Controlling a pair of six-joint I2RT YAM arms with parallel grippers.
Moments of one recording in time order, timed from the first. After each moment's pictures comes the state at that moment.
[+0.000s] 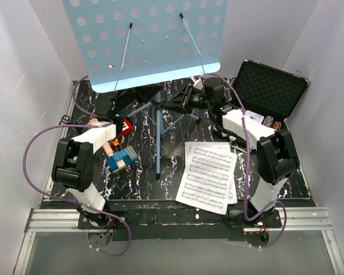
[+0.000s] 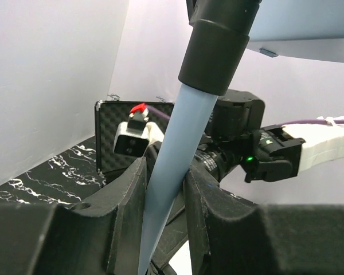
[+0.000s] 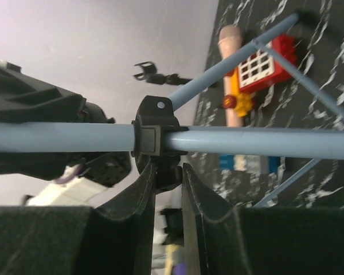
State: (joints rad) left arm -0.24 1.68 1.04 1.28 0.80 -0.80; right arm 0.51 1.78 1.33 0.24 -0.73 1.23
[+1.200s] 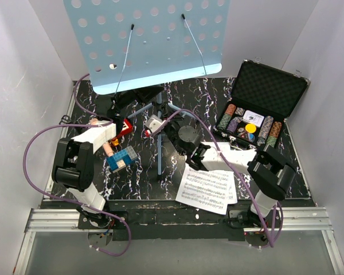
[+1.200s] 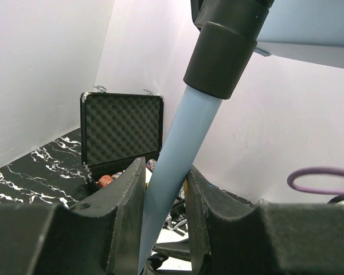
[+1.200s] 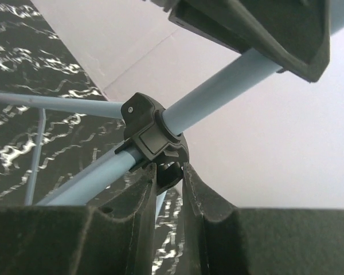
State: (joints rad) left arm -0.24 1.68 1.06 1.27 0.83 -0.86; right arm 1.01 1.67 0.98 0.84 0.45 -0.88
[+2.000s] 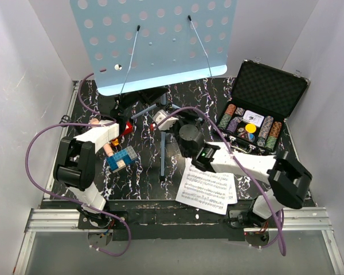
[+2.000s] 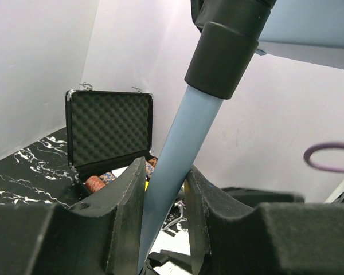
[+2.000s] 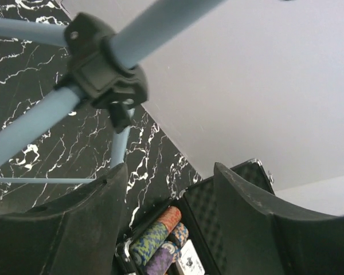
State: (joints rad) left arm -0.27 1.70 1.08 1.27 0.83 -0.87; right arm 1.05 1.55 0.95 0.62 0.74 -0.95
